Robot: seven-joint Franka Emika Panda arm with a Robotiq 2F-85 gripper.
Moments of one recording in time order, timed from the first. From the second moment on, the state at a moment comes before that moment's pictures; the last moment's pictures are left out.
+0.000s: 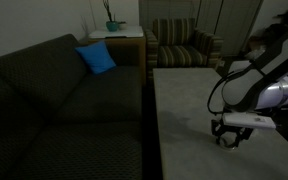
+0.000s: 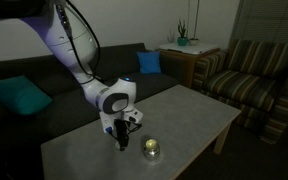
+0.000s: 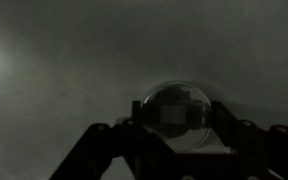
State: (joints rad) arm 0.15 1.47 -0.02 -1.31 0.13 2.59 0.44
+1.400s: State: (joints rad) arm 0.29 1.47 -0.20 -1.31 0.12 2.77 0.69
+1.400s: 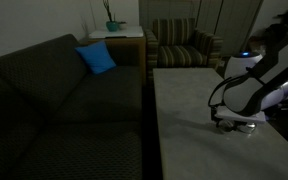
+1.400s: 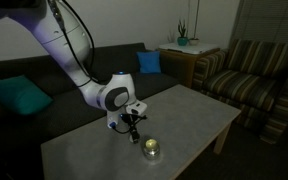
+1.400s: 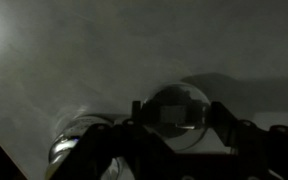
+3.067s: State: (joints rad) arm 0.49 1.36 -0.34 -1.60 0.12 2.97 0.75
